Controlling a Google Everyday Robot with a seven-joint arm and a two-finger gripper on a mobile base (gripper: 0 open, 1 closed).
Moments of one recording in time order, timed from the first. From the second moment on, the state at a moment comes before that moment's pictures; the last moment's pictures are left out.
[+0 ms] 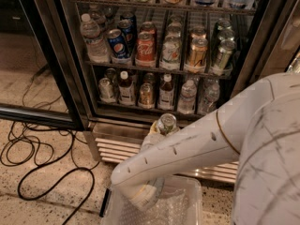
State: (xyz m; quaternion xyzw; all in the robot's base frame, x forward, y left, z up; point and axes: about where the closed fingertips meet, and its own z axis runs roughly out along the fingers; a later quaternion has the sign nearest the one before) arm 0.577 -0.078 0.665 0.18 0.78 -0.12 0.59
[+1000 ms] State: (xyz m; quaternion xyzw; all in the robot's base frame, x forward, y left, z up) arm 0.552 -0.104 0.598 0.27 0.86 -0.04 0.43
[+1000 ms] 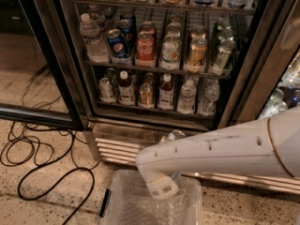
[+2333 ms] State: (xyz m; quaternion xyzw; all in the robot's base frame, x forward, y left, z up) arm 0.448 -0.002 0.552 0.18 0.96 0.16 0.16
